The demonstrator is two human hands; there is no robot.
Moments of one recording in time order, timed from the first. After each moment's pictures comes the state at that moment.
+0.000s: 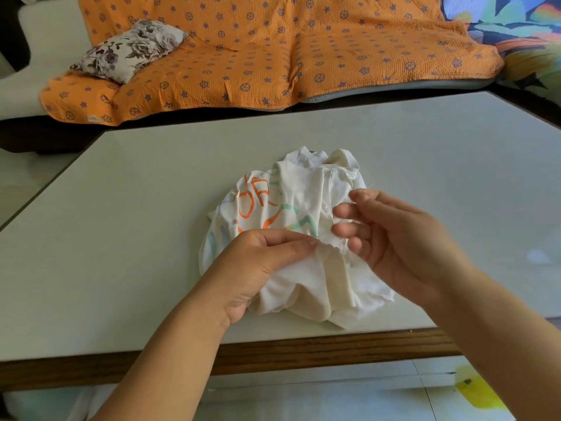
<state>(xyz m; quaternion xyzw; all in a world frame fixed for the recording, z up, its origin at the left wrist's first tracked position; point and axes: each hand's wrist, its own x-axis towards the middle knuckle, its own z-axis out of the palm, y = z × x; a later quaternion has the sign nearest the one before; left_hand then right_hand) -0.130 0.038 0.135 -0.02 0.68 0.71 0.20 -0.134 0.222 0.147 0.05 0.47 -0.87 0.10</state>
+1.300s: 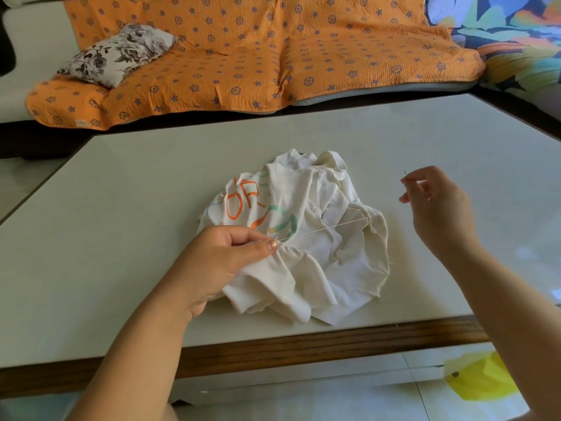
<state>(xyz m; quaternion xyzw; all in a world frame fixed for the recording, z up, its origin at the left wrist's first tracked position) -0.138 0.010 0.134 -0.03 0.76 0.63 0.14 -0.184 0.302 0.105 0.14 0.88 -0.41 -0.21</state>
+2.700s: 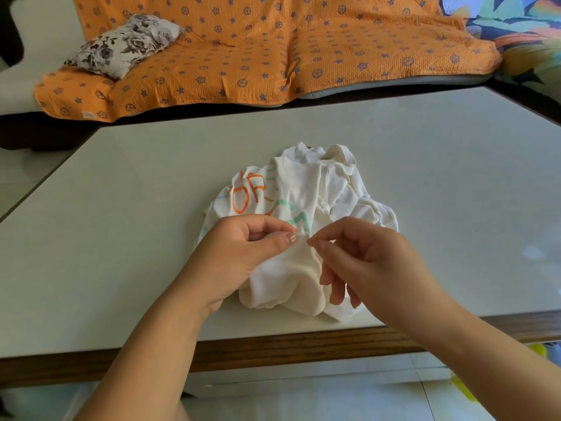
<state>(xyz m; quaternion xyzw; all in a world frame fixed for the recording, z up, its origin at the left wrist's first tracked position) -0.138 0.020 0.131 0.03 0.75 0.65 0.12 -0.099 0.207 0.142 -0.05 0.82 -0.57 0.04</state>
